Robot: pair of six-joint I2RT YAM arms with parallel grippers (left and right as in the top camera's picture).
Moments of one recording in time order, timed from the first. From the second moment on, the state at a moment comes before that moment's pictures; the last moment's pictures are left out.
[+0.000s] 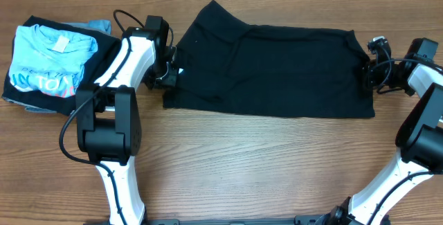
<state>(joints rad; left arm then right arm) -0.12 2.18 1.66 -1.05 0.01 0.00 -0.49 2.16 1.43 -0.50 -0.65 -0.66</state>
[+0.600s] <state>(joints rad) -0.12 2.18 1.66 -1.05 0.01 0.00 -0.51 2.16 1.44 -0.48 -0.59 -0.64</state>
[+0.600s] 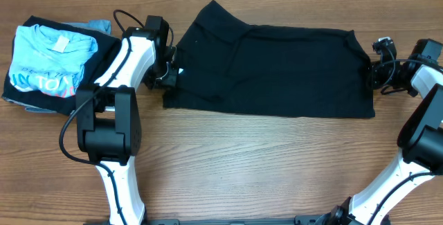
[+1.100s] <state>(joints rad) -0.12 2.18 1.66 -1.05 0.01 -0.01 -0.51 2.16 1.52 -0.48 -0.57 -0.61</state>
